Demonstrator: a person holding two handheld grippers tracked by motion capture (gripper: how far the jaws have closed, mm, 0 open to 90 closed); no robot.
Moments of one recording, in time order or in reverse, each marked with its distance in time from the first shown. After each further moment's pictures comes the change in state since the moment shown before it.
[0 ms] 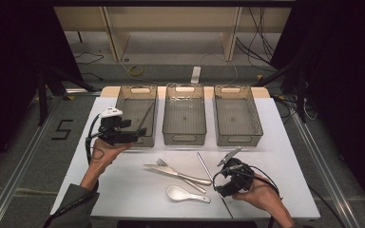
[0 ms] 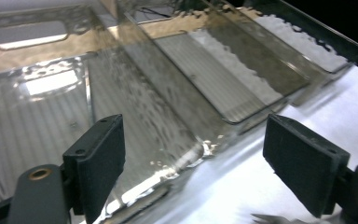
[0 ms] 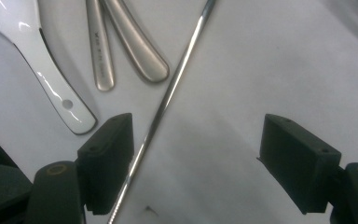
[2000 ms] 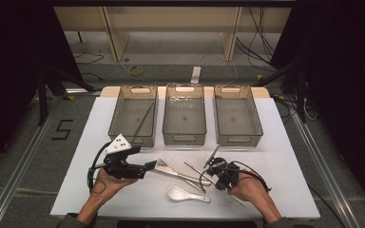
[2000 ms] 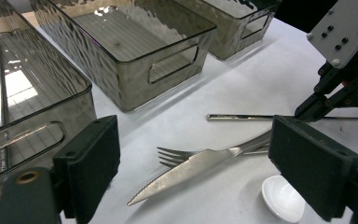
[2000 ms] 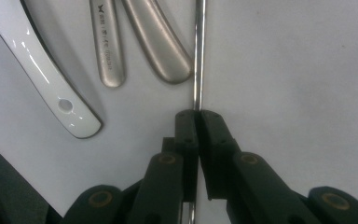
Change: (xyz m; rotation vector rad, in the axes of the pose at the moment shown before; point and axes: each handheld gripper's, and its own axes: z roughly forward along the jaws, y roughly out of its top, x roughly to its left) left arm -0.061 -0.051 -0.026 0.029 -0.123 0.100; right arm 0.010 0.032 0.027 0.234 0.026 -0.078
